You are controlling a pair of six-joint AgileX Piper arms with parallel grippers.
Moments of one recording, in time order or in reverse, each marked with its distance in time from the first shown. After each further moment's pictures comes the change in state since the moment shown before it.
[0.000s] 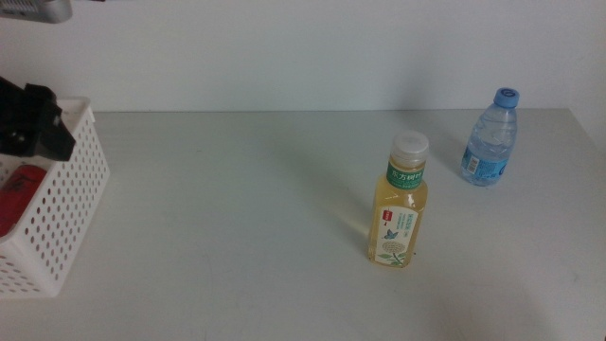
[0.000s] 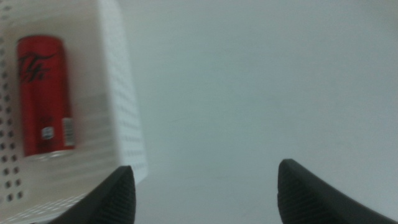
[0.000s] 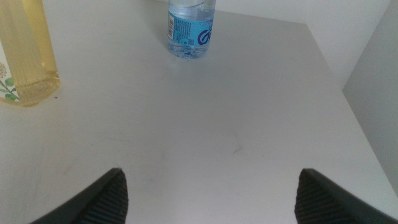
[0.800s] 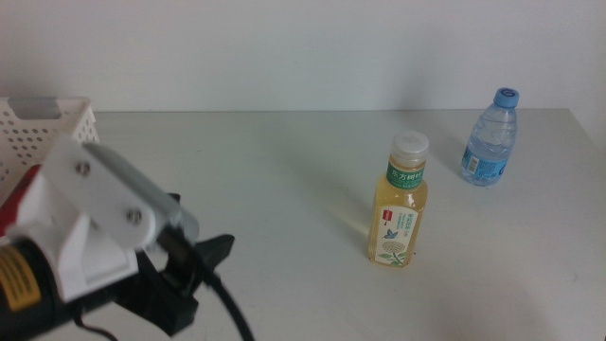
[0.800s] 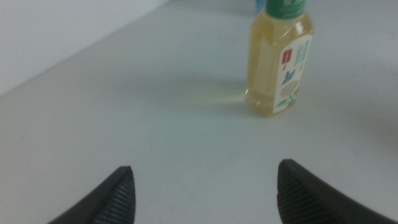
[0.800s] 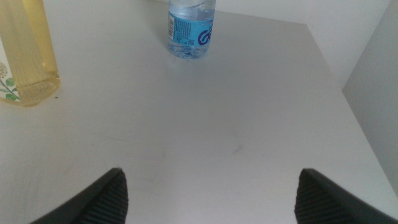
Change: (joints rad) left arm -0.596 -0.397 0.755 -0.014 -0.937 -0.002; right arm 0.000 0.000 0.000 0.000 0.000 0.000
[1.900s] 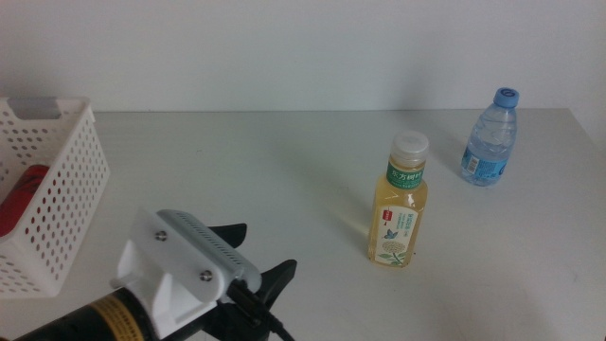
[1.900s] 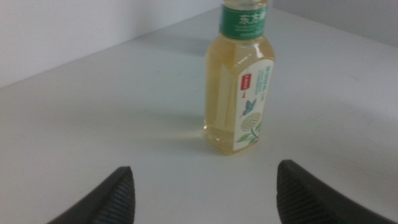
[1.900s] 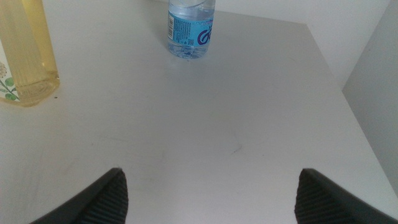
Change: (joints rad) left arm -0.153 0.251 0.257 0.009 -0.702 -0.151; right arm 0.000 0.000 0.000 0.000 0.000 0.000
